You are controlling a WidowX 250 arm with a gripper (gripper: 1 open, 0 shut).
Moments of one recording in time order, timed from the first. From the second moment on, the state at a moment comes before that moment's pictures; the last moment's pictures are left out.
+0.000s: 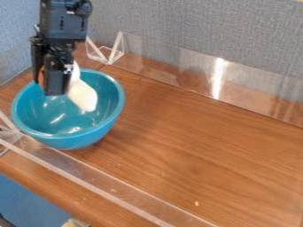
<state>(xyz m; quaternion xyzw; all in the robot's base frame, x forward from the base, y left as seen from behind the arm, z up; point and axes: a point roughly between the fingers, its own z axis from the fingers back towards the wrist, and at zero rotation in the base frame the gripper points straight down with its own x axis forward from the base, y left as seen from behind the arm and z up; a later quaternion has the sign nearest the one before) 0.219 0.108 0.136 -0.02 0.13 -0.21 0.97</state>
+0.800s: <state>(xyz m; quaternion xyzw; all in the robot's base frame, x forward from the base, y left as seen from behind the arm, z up) 0.220 0.110 0.105 0.00 0.14 -0.25 0.96</state>
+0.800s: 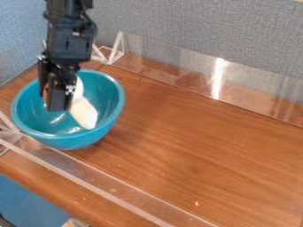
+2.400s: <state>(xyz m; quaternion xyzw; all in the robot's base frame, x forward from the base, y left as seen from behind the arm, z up) 0.223 0.111 0.104 -0.01 0.11 -0.20 0.97</state>
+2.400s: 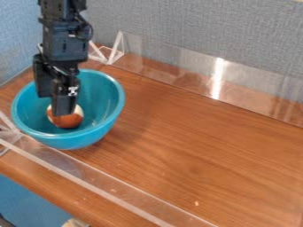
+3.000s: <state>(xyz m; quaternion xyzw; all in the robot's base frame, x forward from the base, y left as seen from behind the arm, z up) 0.229 0.113 0.101 0.01 0.08 -0.24 0.97</state>
